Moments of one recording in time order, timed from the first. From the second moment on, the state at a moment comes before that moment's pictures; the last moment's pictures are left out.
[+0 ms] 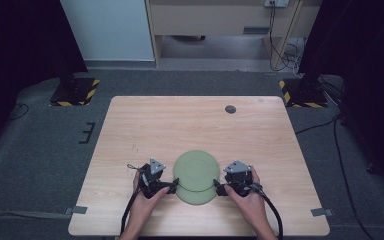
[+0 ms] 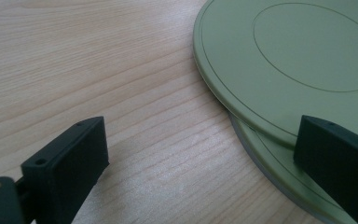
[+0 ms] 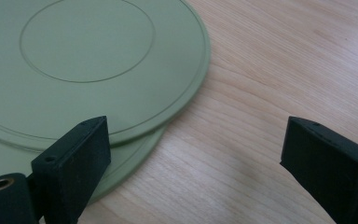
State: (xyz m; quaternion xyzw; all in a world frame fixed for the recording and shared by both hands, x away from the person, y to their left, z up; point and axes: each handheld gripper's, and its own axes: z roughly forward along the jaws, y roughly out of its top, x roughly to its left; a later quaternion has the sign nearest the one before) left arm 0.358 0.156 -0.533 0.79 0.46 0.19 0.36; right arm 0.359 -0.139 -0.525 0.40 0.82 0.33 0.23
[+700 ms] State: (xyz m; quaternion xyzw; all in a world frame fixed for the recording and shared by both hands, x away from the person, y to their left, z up) left arm 0.362 0.155 -0.535 0.78 0.47 0.18 0.36; right arm 0.362 -0.137 -0.527 0.40 0.82 0.34 0.24
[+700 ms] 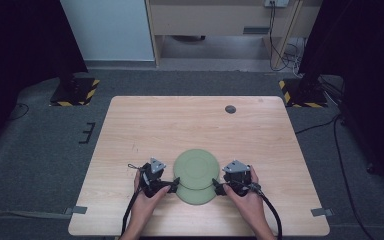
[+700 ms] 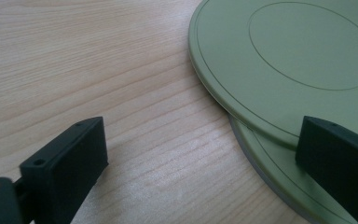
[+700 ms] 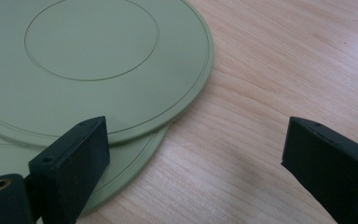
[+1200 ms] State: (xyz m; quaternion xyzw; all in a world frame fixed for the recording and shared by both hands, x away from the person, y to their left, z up) left arm 0.364 0.152 -0.534 0.78 0.47 0.19 0.36; right arm 0.363 -0.136 -0.527 0.40 0.82 0.34 0.24
